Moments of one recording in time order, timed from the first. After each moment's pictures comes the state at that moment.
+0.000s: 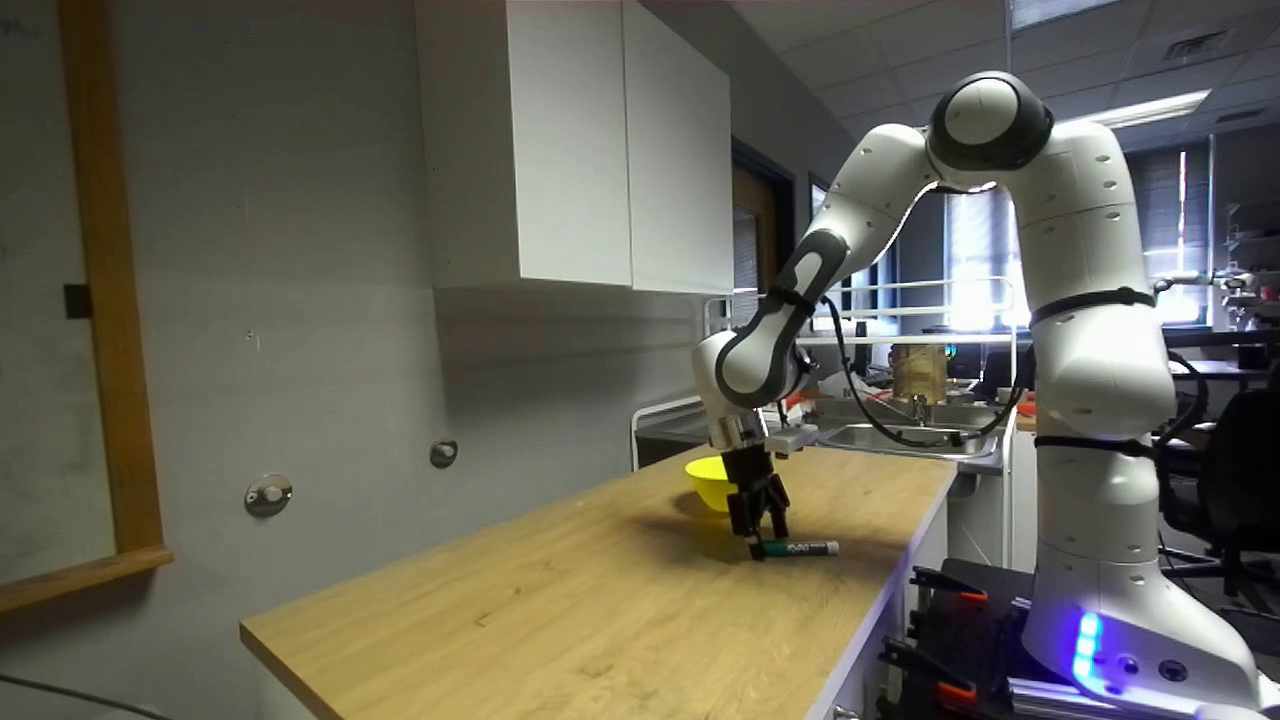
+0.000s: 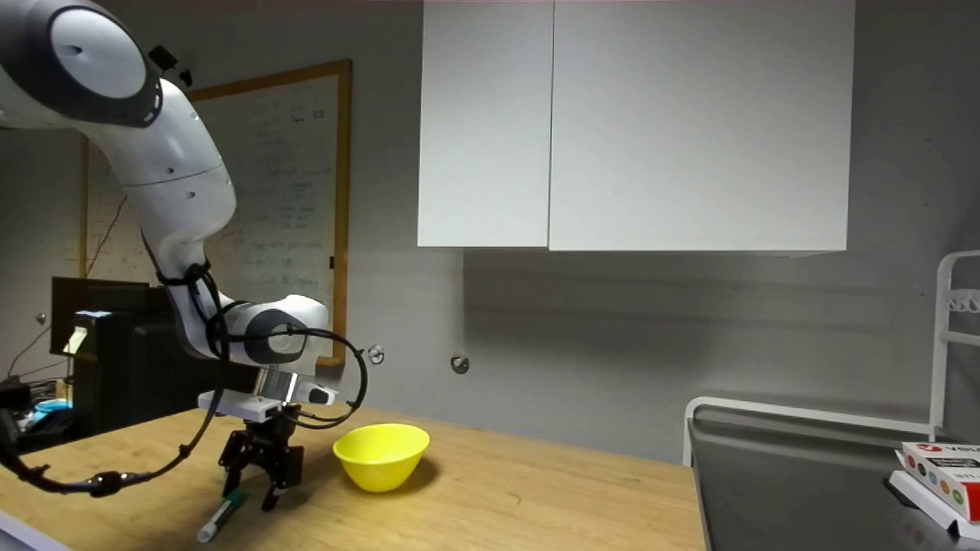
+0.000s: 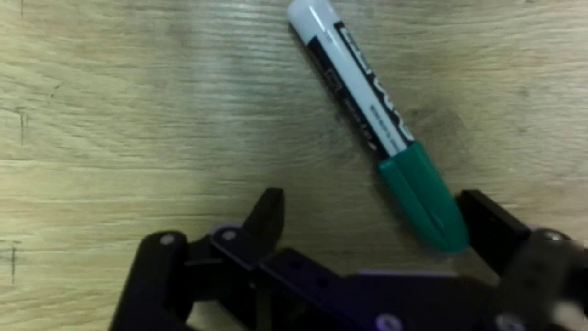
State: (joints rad) arm 0.04 0.11 0.06 -2.49 0.05 2.31 0.04
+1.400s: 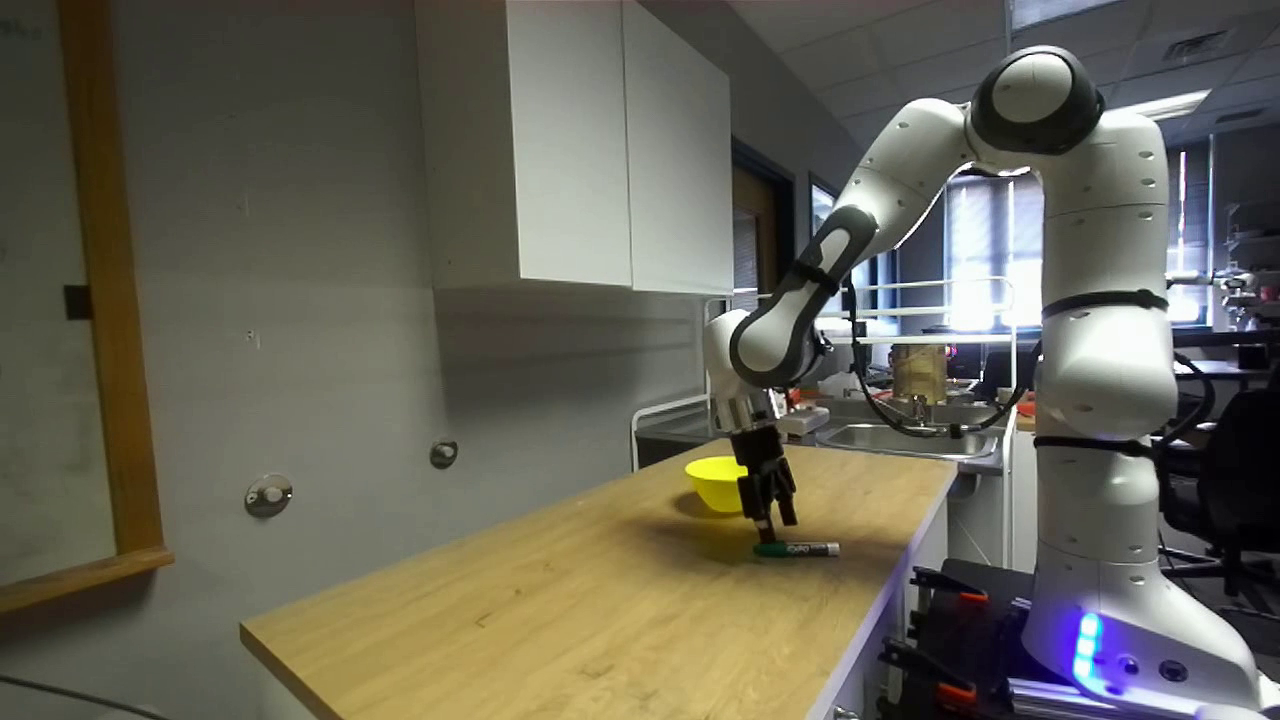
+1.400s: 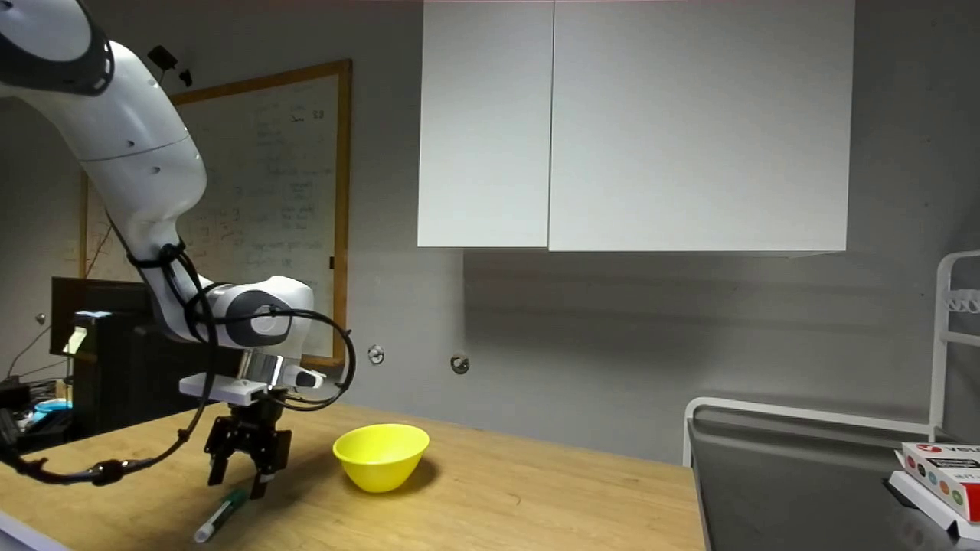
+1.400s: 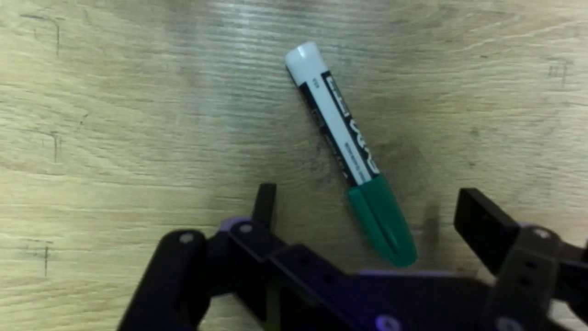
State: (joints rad) arm 0.06 -0.03 0.06 -2.56 0.05 2.27 0.04
